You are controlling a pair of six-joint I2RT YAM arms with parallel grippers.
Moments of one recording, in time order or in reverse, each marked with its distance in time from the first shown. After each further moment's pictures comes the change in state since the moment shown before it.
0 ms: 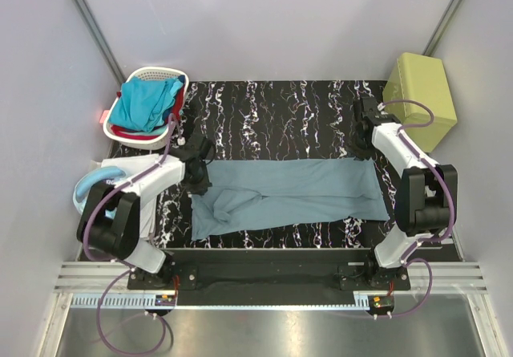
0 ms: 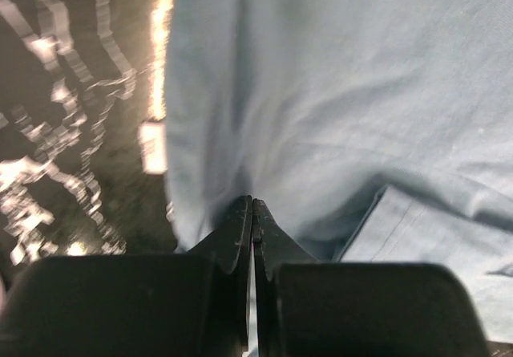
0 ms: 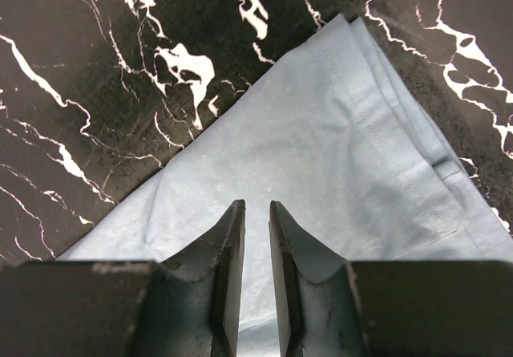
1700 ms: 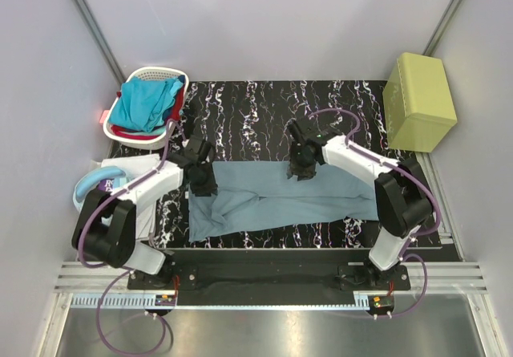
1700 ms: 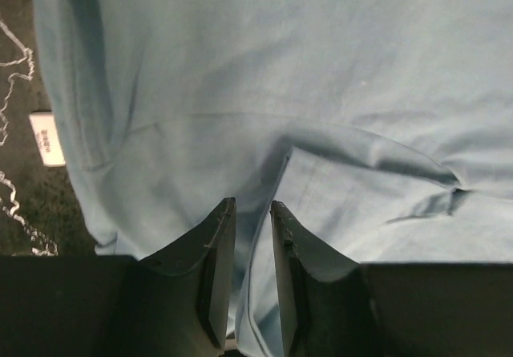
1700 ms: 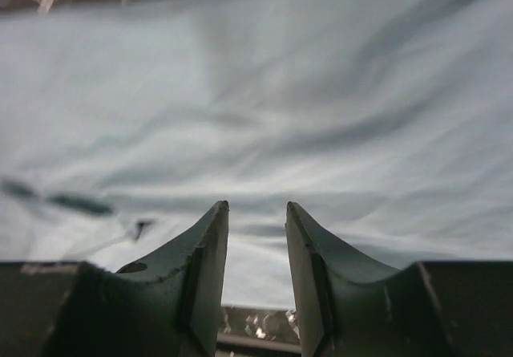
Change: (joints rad) left arm -0.012 -0.101 -0.063 0.079 0.163 -0.024; right arm 0.442 0.066 -0.020 0.074 -0.219 -0.050
